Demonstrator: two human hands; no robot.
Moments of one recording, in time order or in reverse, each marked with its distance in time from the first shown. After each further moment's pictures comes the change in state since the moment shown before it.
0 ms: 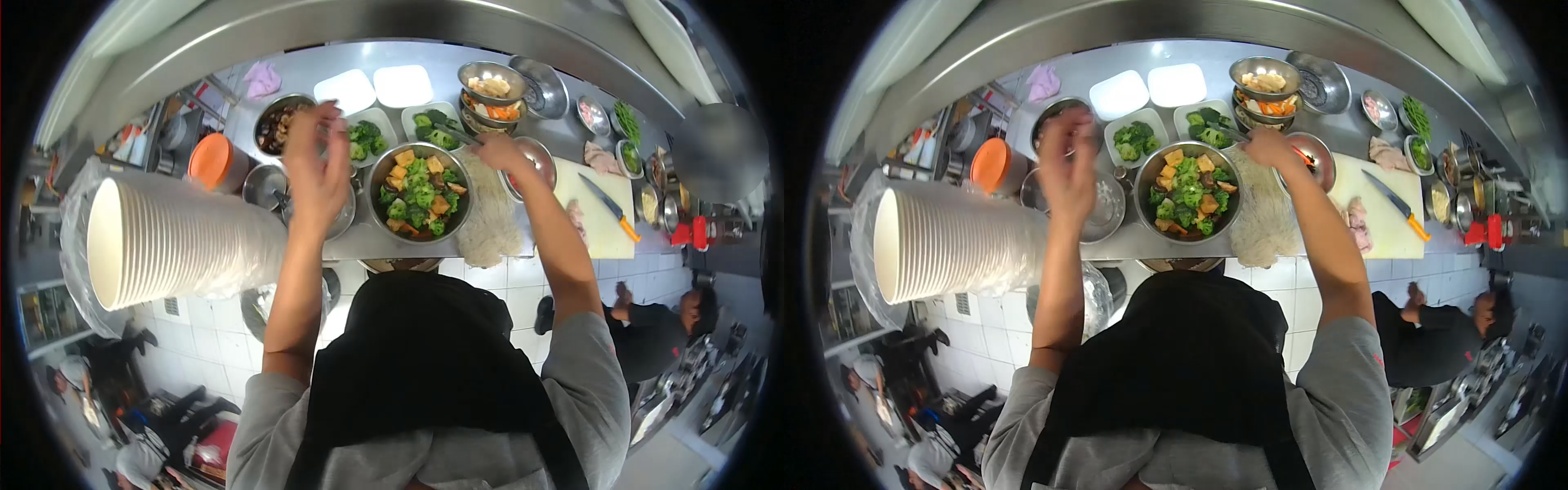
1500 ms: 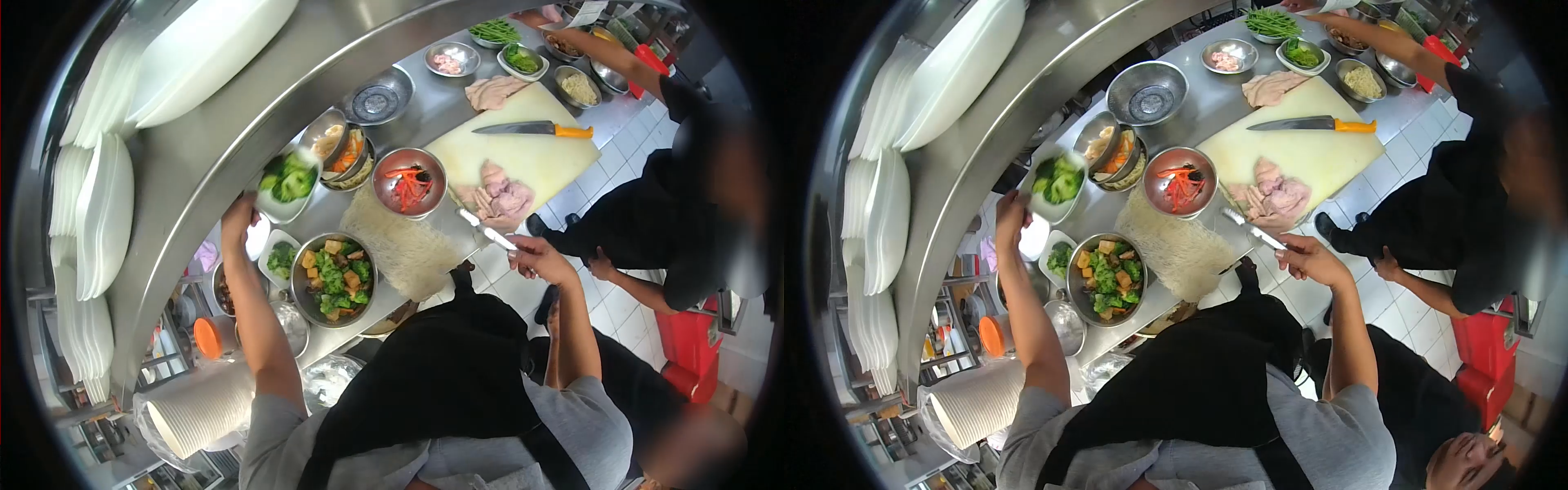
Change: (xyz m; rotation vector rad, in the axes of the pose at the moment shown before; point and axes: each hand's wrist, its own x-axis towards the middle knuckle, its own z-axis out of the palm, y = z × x) left_hand 0.111 -0.049 0.185 -0.114 -0.725 -0.560; right_hand -0.322 0.153 0.081 1.566 0.091 0.309
